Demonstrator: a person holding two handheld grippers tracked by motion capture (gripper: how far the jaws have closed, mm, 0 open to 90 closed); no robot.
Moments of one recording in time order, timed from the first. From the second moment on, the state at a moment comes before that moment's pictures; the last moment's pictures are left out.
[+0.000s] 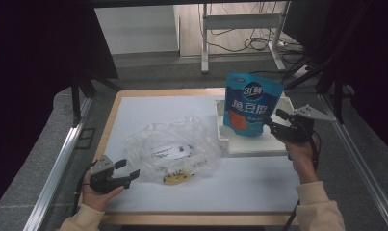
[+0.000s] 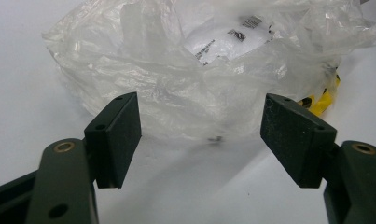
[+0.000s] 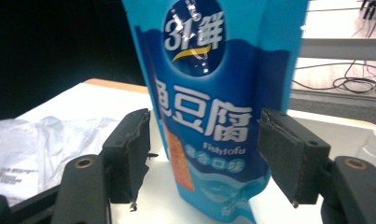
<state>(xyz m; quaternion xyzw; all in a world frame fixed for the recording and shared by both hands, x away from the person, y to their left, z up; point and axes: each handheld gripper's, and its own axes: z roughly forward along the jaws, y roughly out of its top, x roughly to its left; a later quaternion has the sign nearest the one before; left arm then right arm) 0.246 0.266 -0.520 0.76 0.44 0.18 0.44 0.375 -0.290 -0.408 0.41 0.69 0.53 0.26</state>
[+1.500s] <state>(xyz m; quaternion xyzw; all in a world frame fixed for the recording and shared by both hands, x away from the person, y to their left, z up) 0.243 0.264 -0.518 0.76 0.44 0.19 0.45 0.309 -0.215 -0.464 0.33 0.77 0.52 0.16</state>
